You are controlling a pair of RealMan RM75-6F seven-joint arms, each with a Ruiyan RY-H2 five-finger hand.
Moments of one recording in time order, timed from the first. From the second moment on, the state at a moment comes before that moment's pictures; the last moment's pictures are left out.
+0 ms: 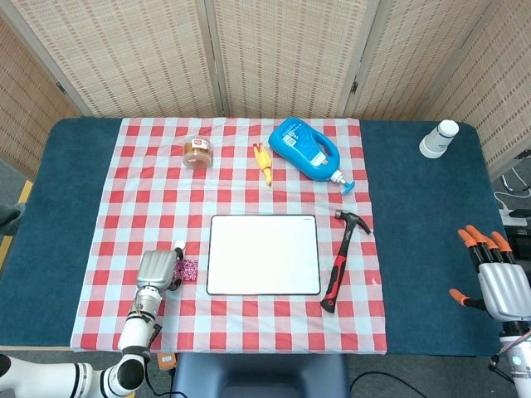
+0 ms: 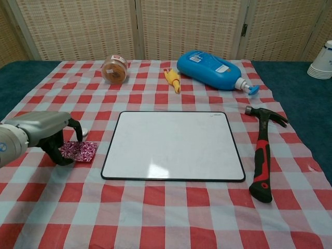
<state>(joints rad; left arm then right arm) -0.70 -1.63 -0.14 -1.67 0.60 1.26 0.84 0.10 -1.08 0.06 -1.59 -1.44 1.40 -0.02</state>
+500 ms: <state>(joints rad) -0.84 -1.71 -0.25 -1.73 0.59 1.29 0.99 0.10 -1.08 0.06 -1.59 -1.44 1.40 -0.02</state>
